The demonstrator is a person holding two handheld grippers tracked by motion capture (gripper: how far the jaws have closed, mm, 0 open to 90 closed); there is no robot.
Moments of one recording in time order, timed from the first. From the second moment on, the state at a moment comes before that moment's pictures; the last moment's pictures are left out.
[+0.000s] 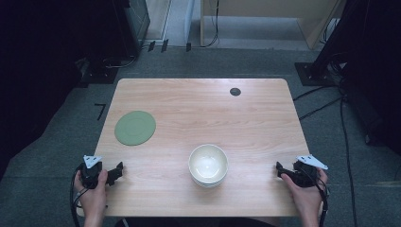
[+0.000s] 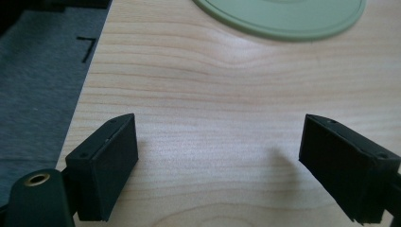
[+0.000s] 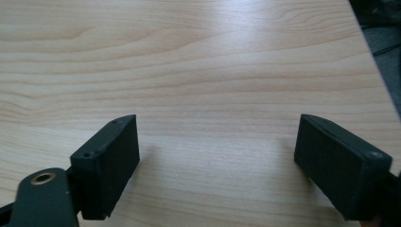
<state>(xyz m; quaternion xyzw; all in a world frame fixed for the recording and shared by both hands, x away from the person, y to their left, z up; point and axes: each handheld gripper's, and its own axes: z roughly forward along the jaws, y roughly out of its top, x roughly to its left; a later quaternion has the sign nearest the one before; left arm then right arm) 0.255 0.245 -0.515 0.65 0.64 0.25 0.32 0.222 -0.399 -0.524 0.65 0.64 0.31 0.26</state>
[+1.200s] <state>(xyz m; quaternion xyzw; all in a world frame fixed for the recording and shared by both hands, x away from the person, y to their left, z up) 0.257 0.213 -0.478 0.65 0.62 0.24 0.37 0.235 -0.340 -0.463 0.61 0.64 0.39 0.26</state>
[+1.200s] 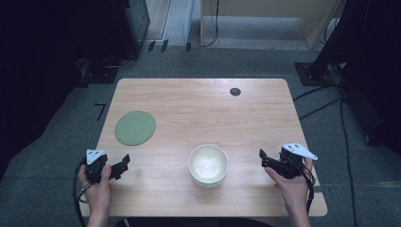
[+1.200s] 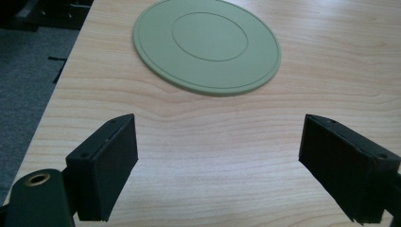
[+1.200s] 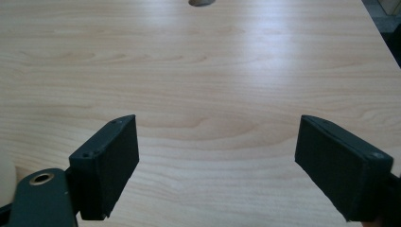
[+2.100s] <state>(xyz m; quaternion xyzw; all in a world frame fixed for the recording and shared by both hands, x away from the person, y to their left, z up) 0.284 0.169 -0.453 0.67 0.59 0.23 0.40 0.256 -0.301 -0.439 0.58 0.66 0.40 0.26</state>
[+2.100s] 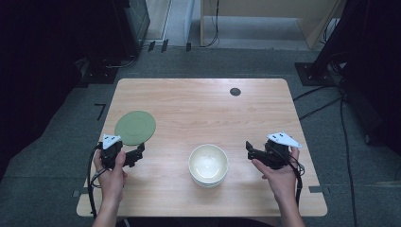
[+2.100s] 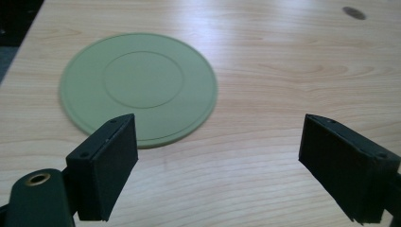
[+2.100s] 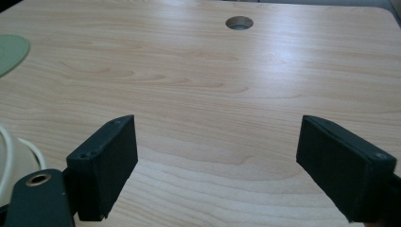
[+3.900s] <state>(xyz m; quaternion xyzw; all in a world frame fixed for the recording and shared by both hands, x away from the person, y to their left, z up) 0.247 0.070 -0.430 0.74 0.45 0.13 0.48 0.230 -0.216 -0.445 0.50 0.71 0.45 0.20</state>
